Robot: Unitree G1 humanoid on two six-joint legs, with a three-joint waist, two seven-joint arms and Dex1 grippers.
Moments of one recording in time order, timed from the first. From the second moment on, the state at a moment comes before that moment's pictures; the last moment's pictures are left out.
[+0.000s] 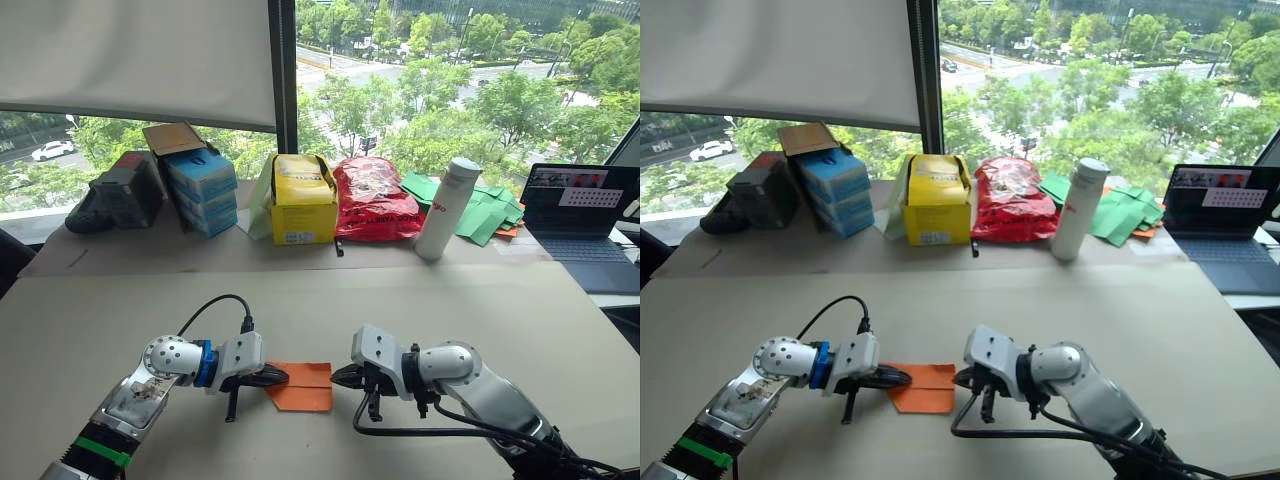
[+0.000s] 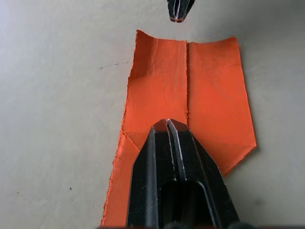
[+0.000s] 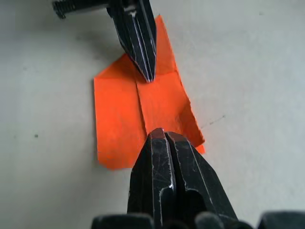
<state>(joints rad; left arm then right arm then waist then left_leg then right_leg) -0.25 0.72 -0.24 -0.02 -0.16 0.05 -1.21 -0.35 -0.53 0.37 -0.44 0.16 0.62 0.94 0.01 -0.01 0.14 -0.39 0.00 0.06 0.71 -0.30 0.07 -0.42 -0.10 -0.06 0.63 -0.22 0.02</state>
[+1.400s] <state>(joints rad) -0.21 0.72 -0.27 -0.09 -0.16 0.09 -1.19 -0.41 -0.49 0.54 -0.31 0.02 0.64 0.85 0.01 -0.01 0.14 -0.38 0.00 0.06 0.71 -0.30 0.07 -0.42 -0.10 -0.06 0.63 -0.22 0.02</state>
